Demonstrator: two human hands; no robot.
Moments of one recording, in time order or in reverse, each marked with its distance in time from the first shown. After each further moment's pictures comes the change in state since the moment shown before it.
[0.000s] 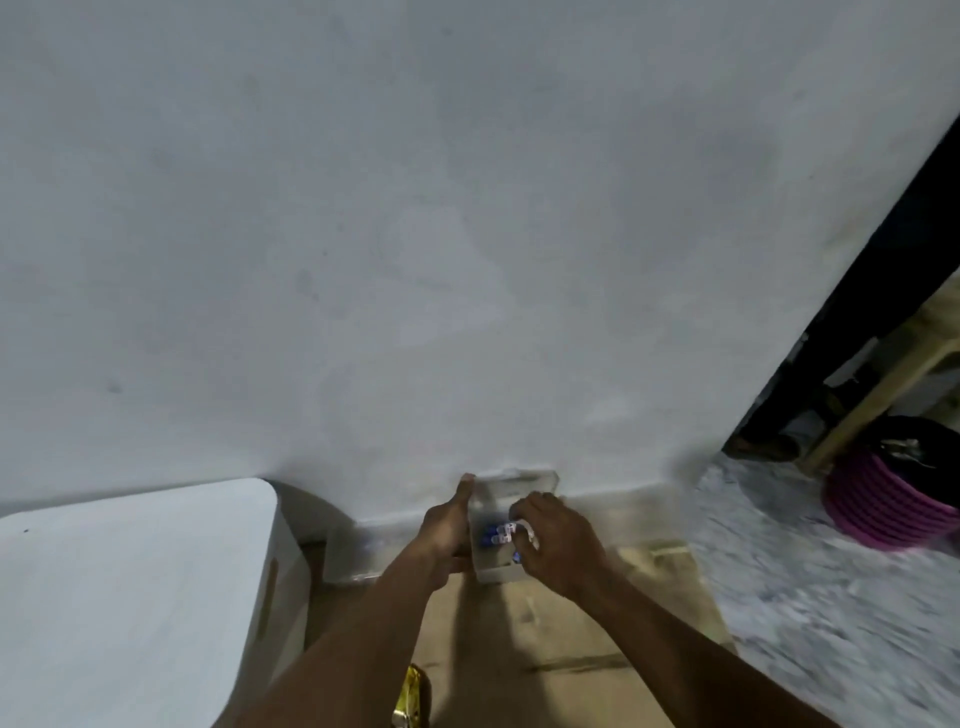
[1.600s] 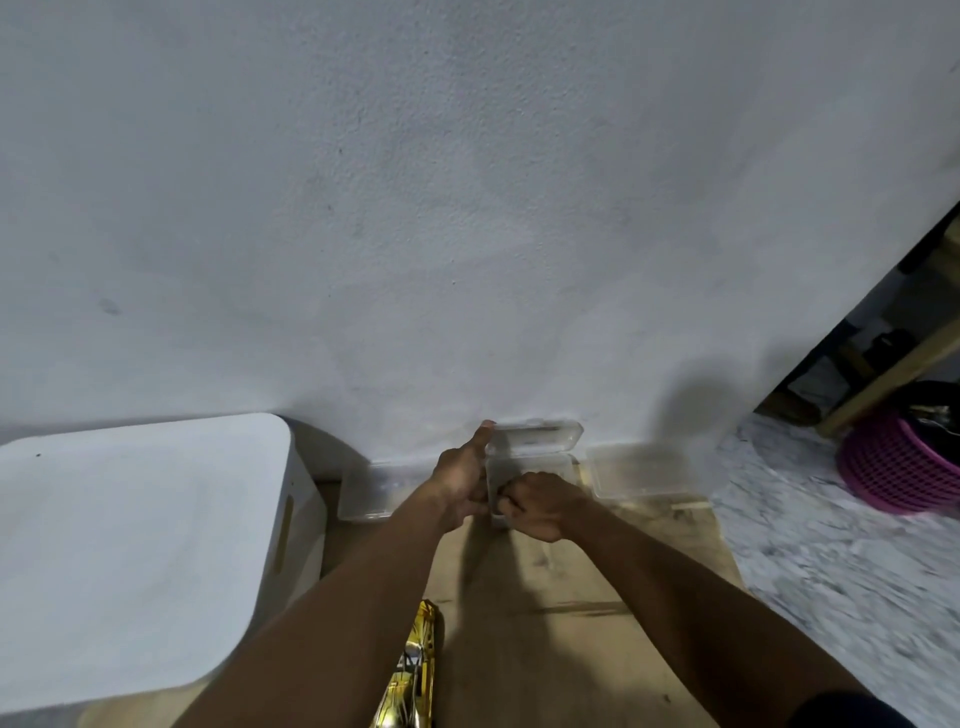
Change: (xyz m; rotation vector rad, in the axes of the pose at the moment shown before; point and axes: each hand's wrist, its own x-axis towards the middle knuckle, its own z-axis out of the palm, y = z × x) left_hand 0.009 -0.003 -0.007 -0.079 -0.047 -0.006; right_hand 0.024 -0.006 0.041 -0.088 -0.767 0.050
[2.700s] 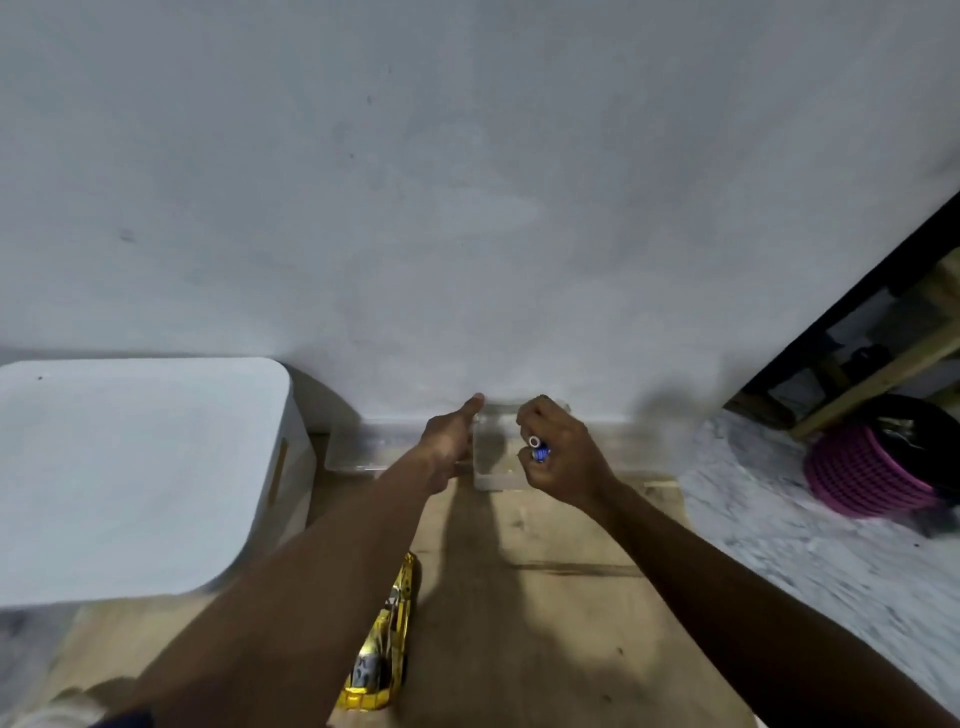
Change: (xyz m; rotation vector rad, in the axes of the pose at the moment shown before) left_hand 0.011 -0.015 -0.003 0.028 0.088 0.074; right_hand -0.055 -0.001 -0.035 0.188 0.720 -0.294
